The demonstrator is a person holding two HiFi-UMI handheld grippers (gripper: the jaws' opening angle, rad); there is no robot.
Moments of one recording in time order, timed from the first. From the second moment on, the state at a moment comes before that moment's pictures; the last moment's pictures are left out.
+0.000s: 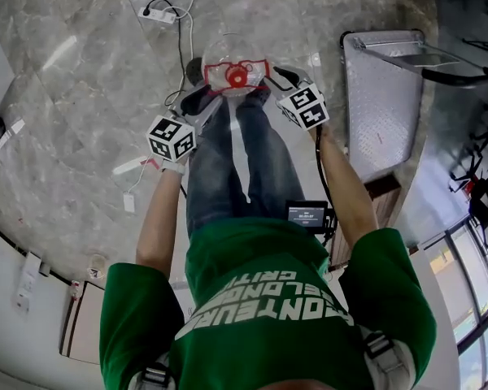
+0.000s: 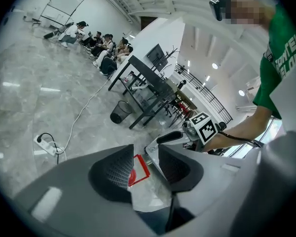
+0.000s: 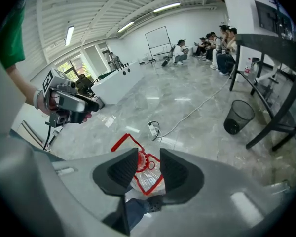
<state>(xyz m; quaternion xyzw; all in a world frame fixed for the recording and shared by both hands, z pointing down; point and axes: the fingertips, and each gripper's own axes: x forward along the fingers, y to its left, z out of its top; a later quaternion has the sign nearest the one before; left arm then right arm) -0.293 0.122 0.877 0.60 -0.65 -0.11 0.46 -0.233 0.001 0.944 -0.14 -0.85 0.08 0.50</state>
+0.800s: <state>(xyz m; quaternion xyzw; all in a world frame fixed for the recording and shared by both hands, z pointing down) -0.280 0.159 1.053 0.53 -0.60 -0.01 0.61 -0.180 0.010 1.055 -0.07 -0.80 0.13 0.58</state>
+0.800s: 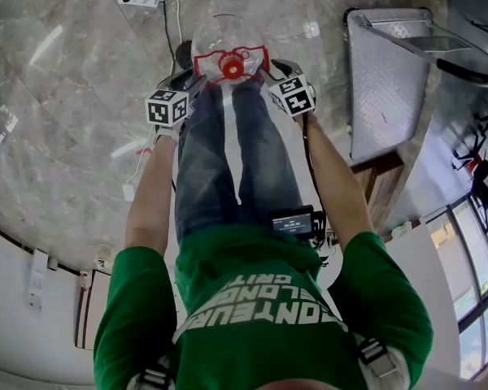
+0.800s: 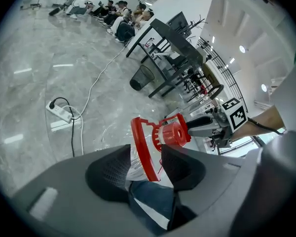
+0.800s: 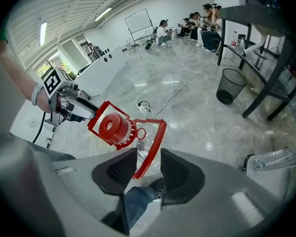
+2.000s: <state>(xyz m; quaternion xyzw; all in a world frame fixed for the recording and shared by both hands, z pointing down) -0.275 0.139 1.074 0.52 -0.57 -0.05 0.63 -0.197 0.004 1.096 0.02 -0.77 0.30 0.57</state>
